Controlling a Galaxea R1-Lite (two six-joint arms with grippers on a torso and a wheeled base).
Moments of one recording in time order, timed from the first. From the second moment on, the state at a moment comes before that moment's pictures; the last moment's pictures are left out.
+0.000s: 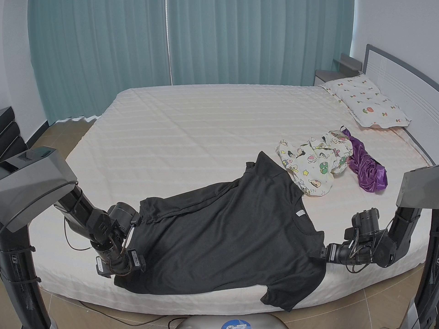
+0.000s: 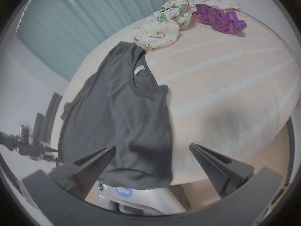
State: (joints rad) left arm -0.25 2.17 -0.89 0.13 0.13 -0.70; right arm 0.15 2.23 -0.44 -0.92 0.16 0.44
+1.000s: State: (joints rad) left arm -0.10 2.08 -0.97 -0.19 -0.21 -0.98; right arm 0.20 2.26 -0.45 -1.10 0.19 0.62
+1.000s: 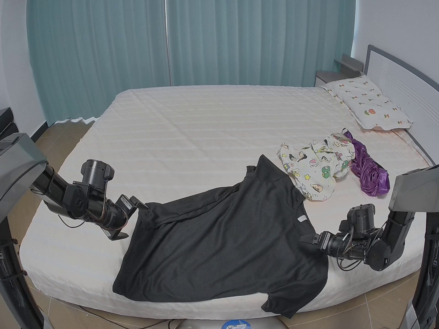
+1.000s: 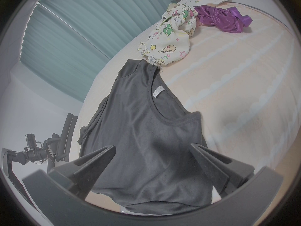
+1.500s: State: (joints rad) left arm -0.09 2.08 -0.98 -0.19 -0.21 -0.99; right arm 0.20 2.27 -0.45 -1.10 0.19 0.62
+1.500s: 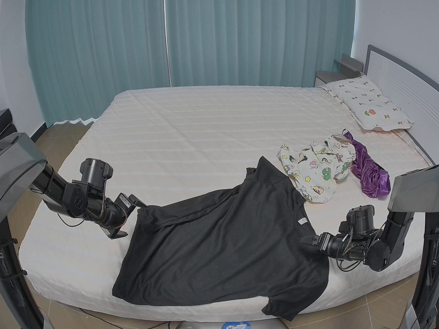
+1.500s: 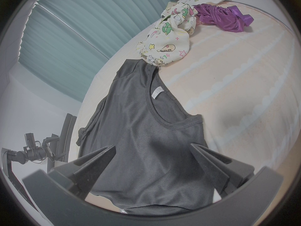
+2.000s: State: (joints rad) left arm -0.11 2.09 -0.99 -0.23 -0.18 -1.06; right arm 0.21 2.27 -0.45 -1.10 0.19 0.62
